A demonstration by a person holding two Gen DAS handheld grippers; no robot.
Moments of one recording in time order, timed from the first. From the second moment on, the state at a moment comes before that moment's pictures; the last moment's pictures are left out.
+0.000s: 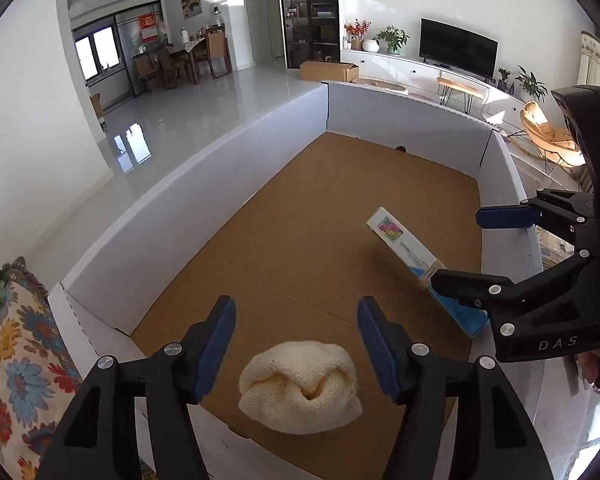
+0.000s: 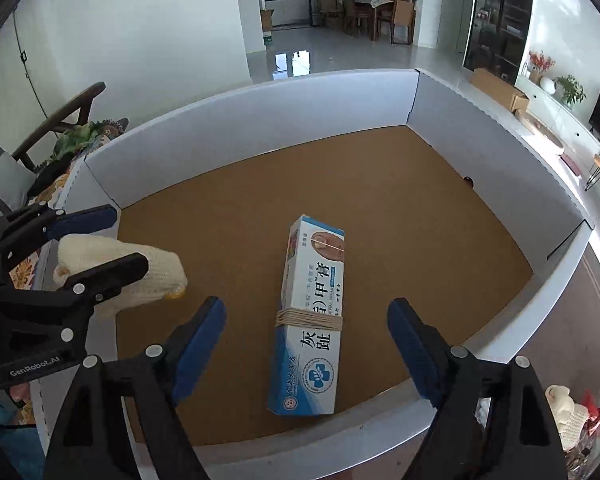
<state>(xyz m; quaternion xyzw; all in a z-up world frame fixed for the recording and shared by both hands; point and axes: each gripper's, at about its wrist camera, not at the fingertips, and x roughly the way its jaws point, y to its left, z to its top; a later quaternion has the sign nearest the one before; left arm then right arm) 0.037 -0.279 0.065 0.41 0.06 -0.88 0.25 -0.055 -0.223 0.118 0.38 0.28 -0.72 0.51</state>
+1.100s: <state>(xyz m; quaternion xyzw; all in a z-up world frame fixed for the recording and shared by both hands) 0.026 -0.032 0.080 0.38 -0.11 -0.92 0.06 -0.031 0.234 0.118 0.39 0.10 -0.90 0.16</state>
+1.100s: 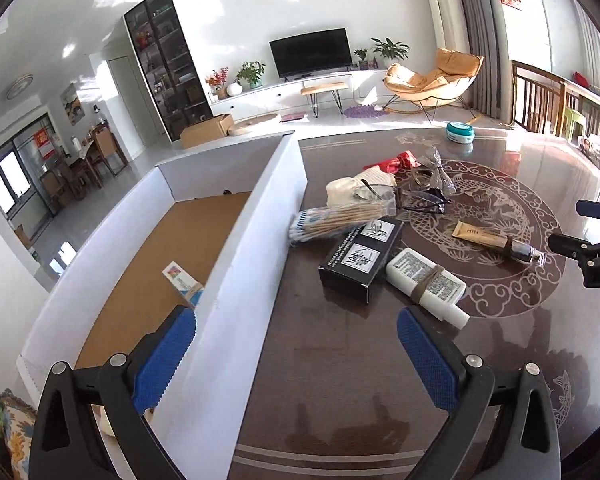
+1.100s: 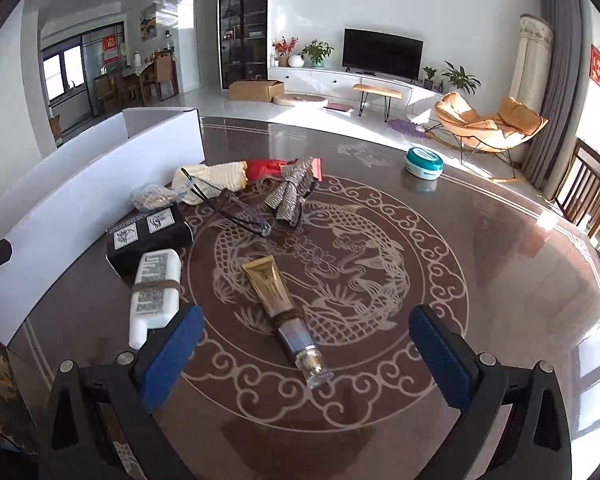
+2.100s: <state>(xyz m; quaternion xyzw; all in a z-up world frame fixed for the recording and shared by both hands) 0.010 0.019 0.053 0.39 -0.13 -0.91 0.03 -0.003 0.268 0.061 0.45 0.09 -0.88 0.12</state>
